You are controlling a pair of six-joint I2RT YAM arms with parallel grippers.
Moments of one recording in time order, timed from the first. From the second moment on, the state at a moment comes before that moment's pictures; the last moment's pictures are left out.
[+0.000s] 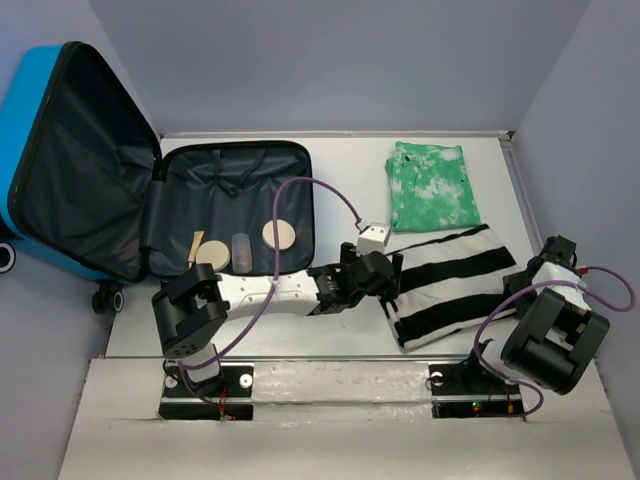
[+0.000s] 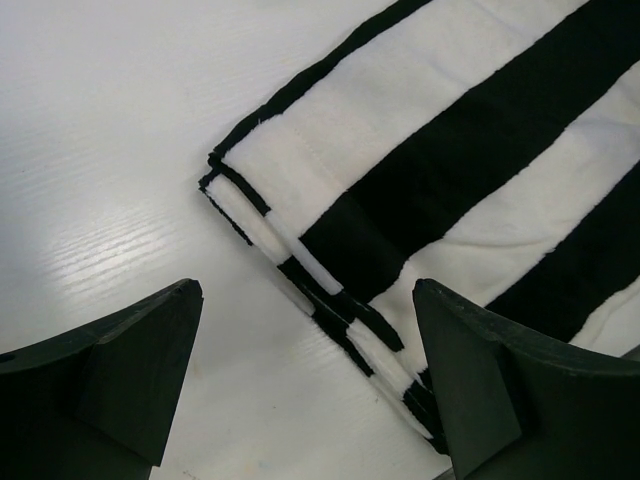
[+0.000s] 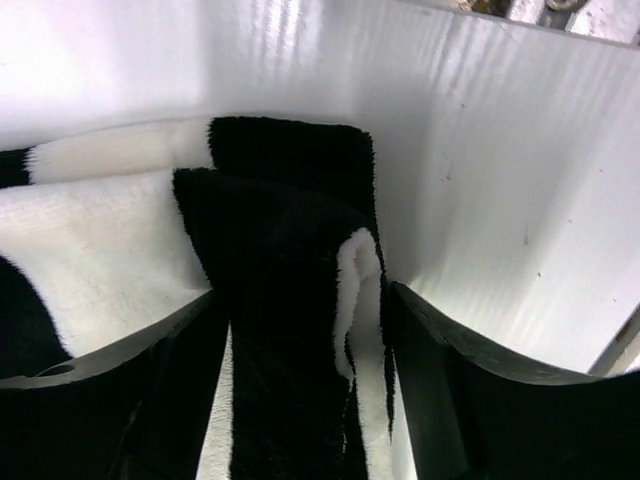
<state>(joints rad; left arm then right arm) -1.21 1.65 1.06 -0.07 -0.48 -0.70 -0.63 1.30 0.63 -0.57 0.17 0.77</state>
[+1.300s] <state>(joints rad) -1.08 2.02 1.24 0.04 -0.35 -0.63 -0.63 1.31 0.56 -0.23 0.02 0.70</state>
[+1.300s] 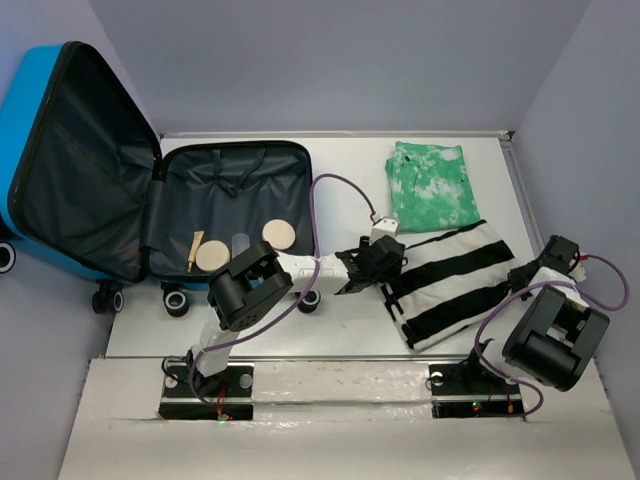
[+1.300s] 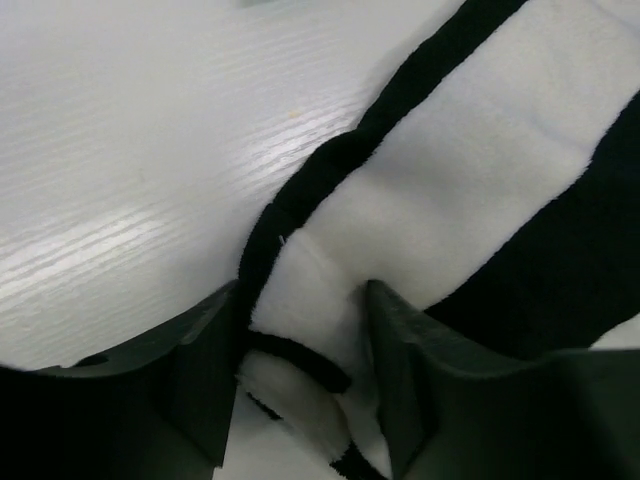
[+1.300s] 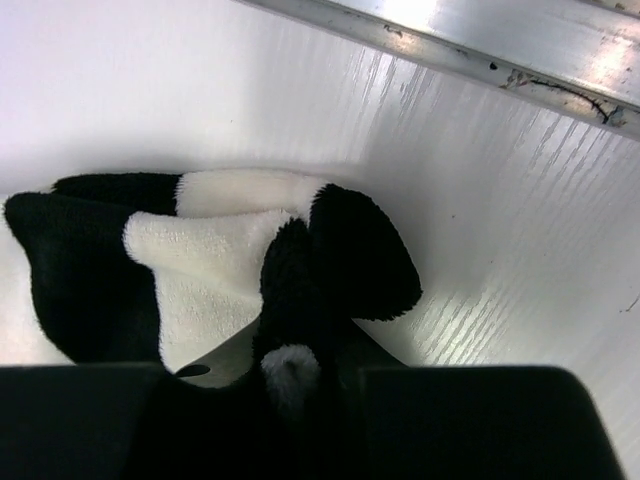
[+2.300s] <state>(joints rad) -0.99 1.46 1.21 -0.03 -0.22 -0.59 -0.40 0.77 0.88 -0.43 -0.25 0.76</state>
